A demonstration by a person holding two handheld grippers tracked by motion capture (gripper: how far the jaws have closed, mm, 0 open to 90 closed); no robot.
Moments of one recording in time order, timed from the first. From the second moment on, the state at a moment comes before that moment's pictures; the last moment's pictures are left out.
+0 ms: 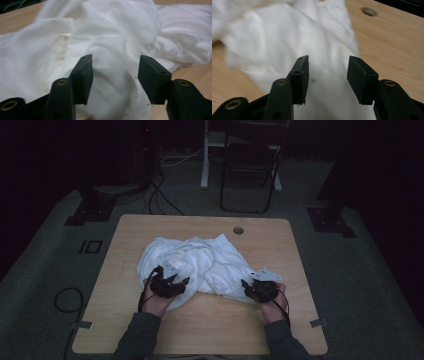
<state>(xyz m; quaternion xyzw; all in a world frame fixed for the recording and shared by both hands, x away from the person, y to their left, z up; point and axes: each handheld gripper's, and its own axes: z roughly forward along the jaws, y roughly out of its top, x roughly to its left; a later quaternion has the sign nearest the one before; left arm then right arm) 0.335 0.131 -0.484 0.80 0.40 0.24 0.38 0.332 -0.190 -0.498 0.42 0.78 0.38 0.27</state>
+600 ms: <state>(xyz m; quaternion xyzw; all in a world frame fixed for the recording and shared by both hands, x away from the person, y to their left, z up) 0.351 0.101 -0.531 0.83 0.41 0.26 0.29 0.352 -0.119 -0.531 0.37 0.84 0.31 0.25</state>
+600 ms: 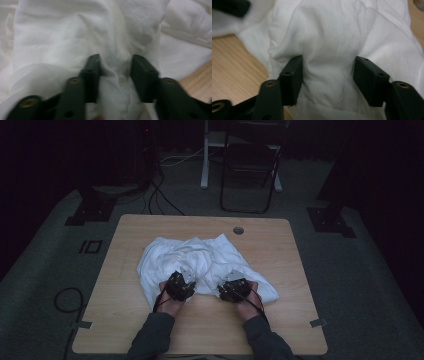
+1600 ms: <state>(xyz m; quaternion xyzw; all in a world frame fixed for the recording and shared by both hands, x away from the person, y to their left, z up) 0.290 0.216 -0.533 0.82 0.44 0.23 0.28 0.319 -0.204 -0.521 0.40 0.83 0.28 0.28</state>
